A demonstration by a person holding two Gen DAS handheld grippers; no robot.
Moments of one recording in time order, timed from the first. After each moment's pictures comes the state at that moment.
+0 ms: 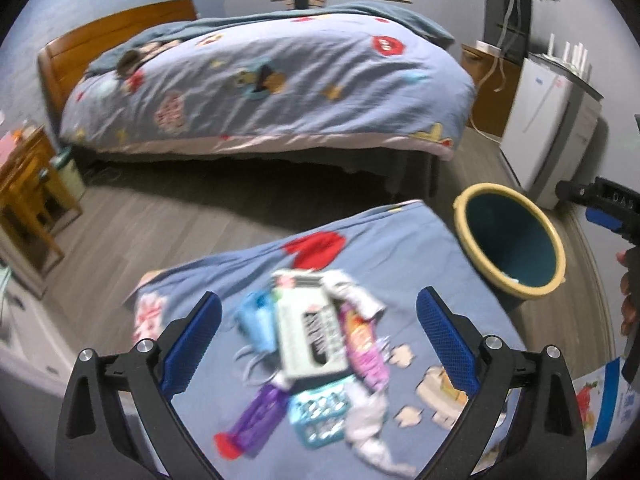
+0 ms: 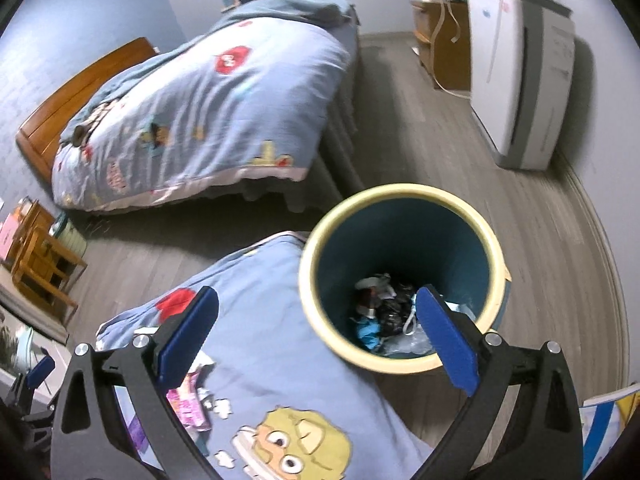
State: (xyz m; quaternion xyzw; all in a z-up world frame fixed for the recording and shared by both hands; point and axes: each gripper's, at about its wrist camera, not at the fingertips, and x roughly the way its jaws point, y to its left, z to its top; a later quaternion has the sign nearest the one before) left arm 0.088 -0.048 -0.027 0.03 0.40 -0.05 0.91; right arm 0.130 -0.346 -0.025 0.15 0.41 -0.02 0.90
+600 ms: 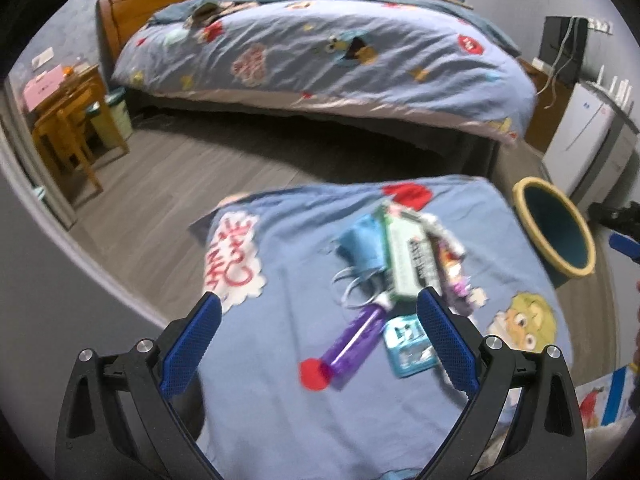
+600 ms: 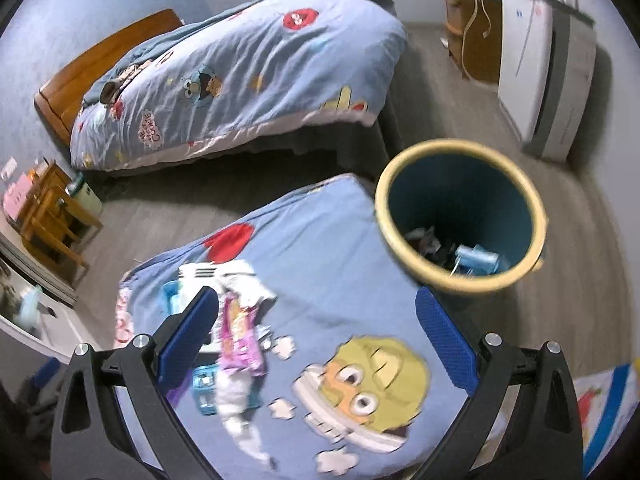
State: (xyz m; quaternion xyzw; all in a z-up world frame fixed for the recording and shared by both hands) left arm 0.025 0.063 -0.057 -0.02 0.44 0.03 0.90; right arm 0.080 -0.251 -0.047 0.15 0.45 0.01 0.88
